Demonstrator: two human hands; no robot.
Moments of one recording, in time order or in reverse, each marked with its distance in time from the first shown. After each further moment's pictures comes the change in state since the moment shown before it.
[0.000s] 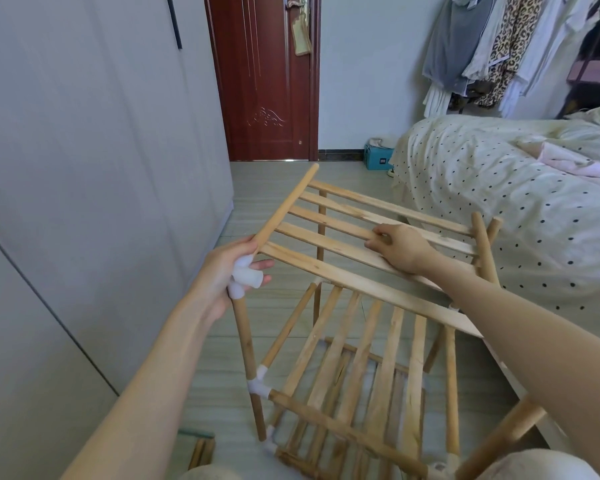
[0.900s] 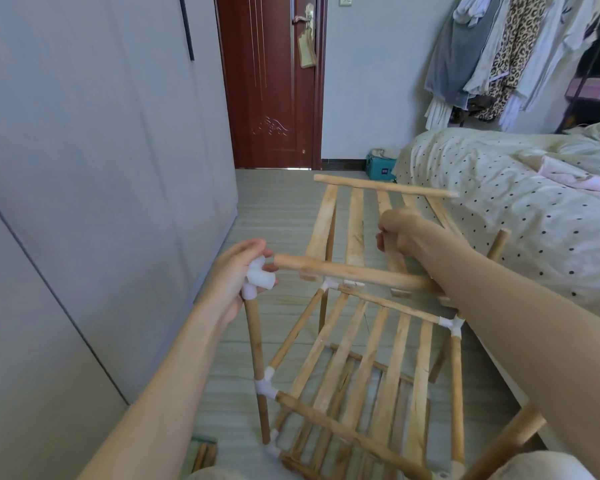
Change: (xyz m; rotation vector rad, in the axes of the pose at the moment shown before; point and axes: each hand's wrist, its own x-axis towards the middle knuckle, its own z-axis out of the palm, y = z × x) left_hand 0.000 -0.003 -0.007 0.071 0.042 0.103; right_hand 0.025 -0.055 -0.024 0.915 0.060 0.679
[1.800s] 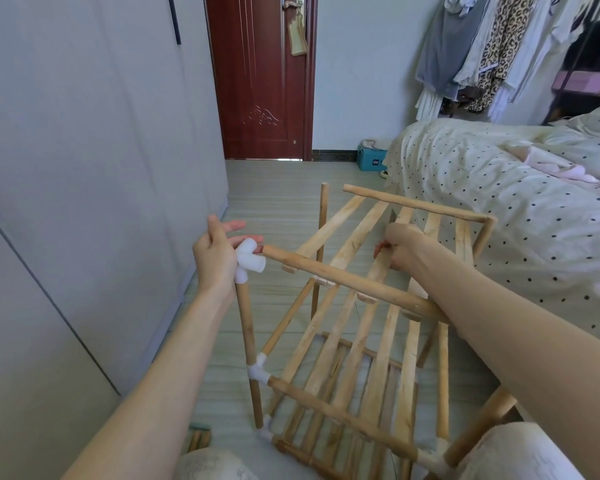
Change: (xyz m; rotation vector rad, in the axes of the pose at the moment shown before) left_hand 0.001 -0.003 0.009 0.075 0.315 0.215; right_hand 0.000 0.043 -0.007 0.241 0.048 0.088
